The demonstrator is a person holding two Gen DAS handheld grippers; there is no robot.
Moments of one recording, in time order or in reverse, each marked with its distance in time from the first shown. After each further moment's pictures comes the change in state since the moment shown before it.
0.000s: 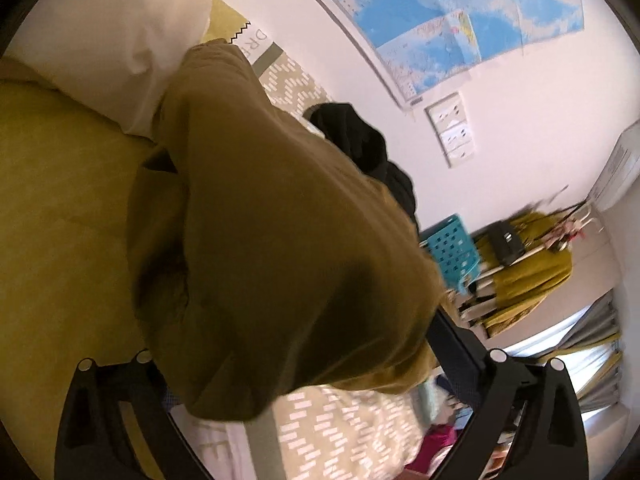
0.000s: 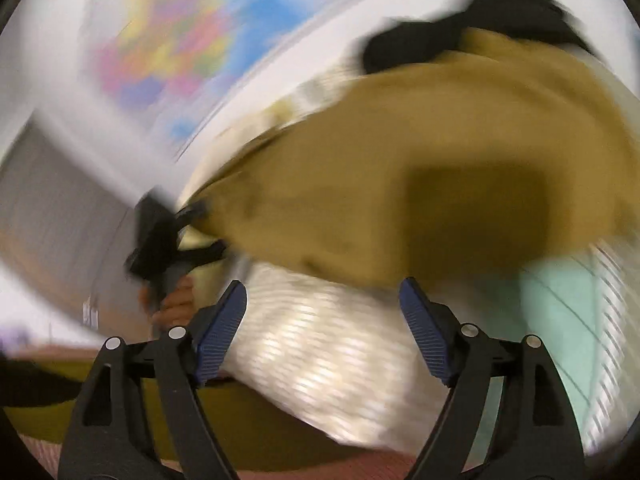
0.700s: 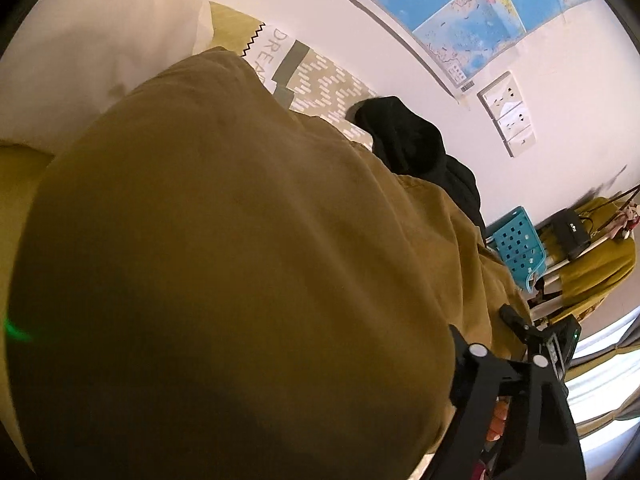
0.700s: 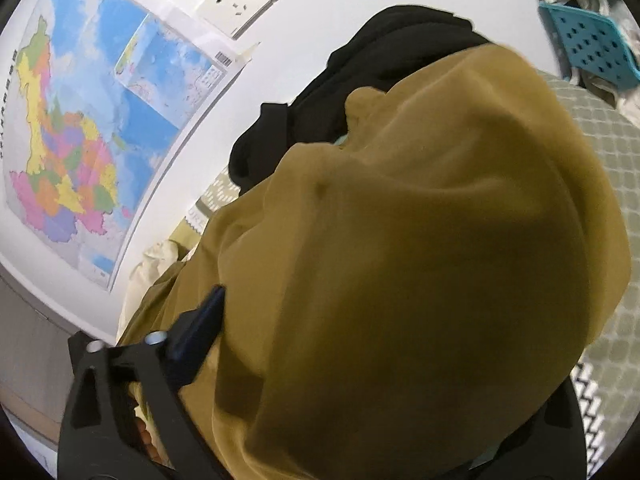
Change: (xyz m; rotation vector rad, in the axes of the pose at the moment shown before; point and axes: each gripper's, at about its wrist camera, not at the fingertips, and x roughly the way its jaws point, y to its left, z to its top) left arm 0.044 -0.017 0.029 0.089 0.010 0.274; right arm 0.054 -0.056 0.073 0.204 -0.282 -0.167
